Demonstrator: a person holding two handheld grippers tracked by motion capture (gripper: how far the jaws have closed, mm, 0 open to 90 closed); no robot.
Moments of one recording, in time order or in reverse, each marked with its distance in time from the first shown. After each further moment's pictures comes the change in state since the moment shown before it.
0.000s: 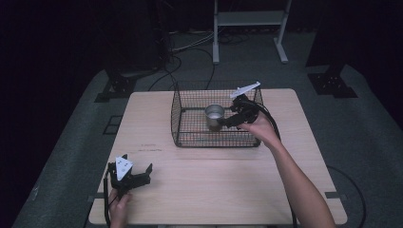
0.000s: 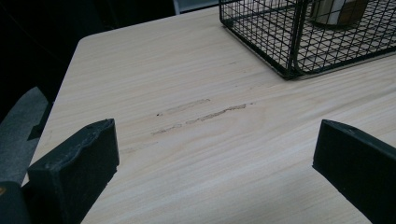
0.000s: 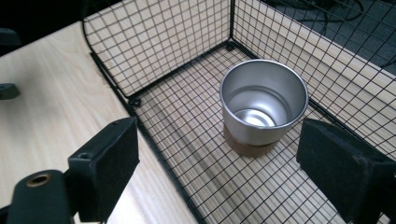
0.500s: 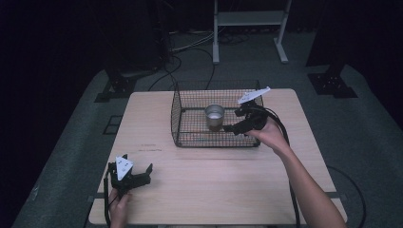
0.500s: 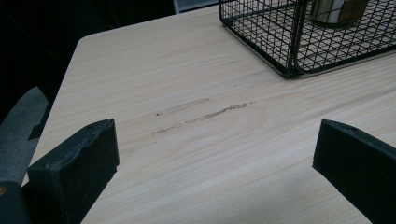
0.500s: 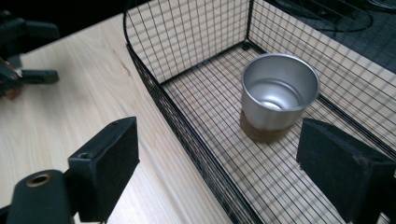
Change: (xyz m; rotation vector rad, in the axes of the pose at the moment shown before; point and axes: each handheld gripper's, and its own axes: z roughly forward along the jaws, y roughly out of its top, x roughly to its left) left arm 0.000 0.000 0.000 0.005 0.001 0.008; right arm 0.015 -0.016 -0.030 -0.025 0.032 -0.037
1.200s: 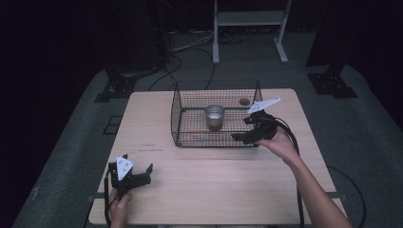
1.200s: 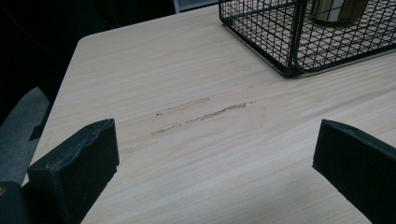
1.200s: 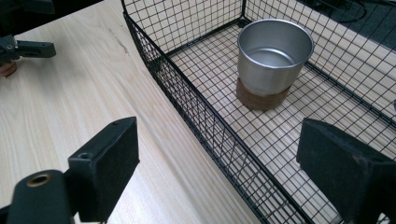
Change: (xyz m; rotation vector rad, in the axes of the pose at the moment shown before) left arm -0.001 0.000 0.001 -0.003 0.002 0.002; right arm 0.003 -0.034 -0.016 0.012 -0.016 0.010
